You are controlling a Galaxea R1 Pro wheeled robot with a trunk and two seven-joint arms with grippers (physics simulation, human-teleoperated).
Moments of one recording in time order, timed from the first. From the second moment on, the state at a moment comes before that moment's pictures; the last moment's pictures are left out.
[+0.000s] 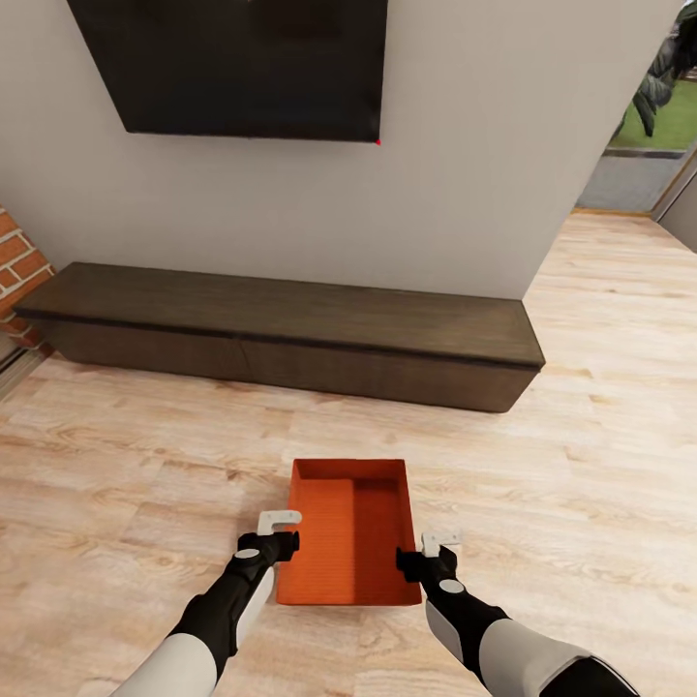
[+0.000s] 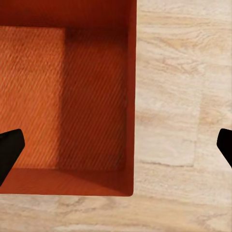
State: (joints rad) left arm -0.58 -0.14 -0.06 -0.58 0.02 0.22 0.19; right arm -0.71 0.12 0.41 -0.10 -0.33 -0.20 -0.17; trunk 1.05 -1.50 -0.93
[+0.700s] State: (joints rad) left arm -0.58 -0.14 -0.05 -0.58 0.02 0.22 0.19; right arm -0.72 0.12 0.41 -0.10 -0.34 -0.20 -0.17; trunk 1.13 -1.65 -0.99
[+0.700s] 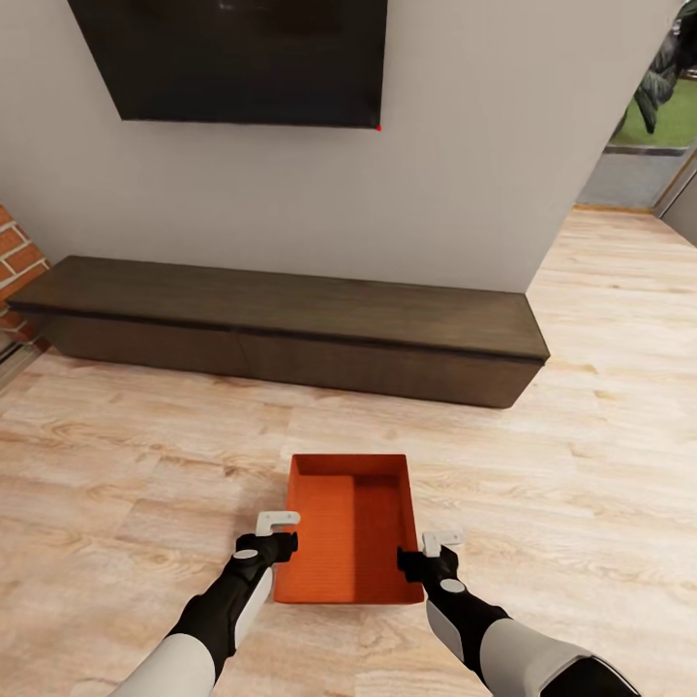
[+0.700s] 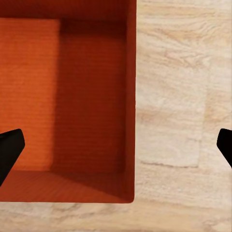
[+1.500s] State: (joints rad) left arm -0.58 -0.14 -0.06 -0.58 0.02 0.22 0.19; right arm -0.72 0.11 0.41 -0.10 -0.34 -0.19 -0.17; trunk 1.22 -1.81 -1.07
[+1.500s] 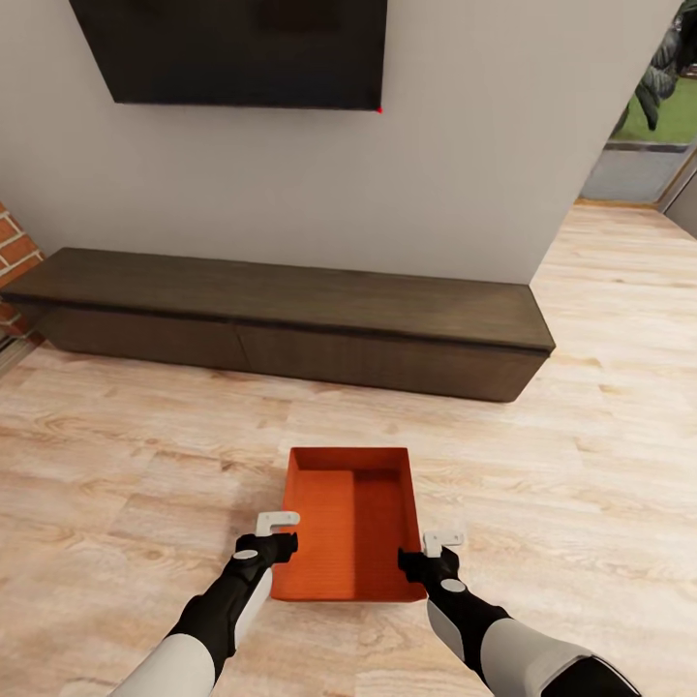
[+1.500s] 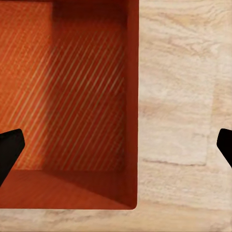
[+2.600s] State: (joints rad) left arm -0.58 -0.14 -0.06 -0.58 0.02 0.22 0.19; right arm -0.72 0.11 0.41 -0.15 -0.33 -0.16 -0.17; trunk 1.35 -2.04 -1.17
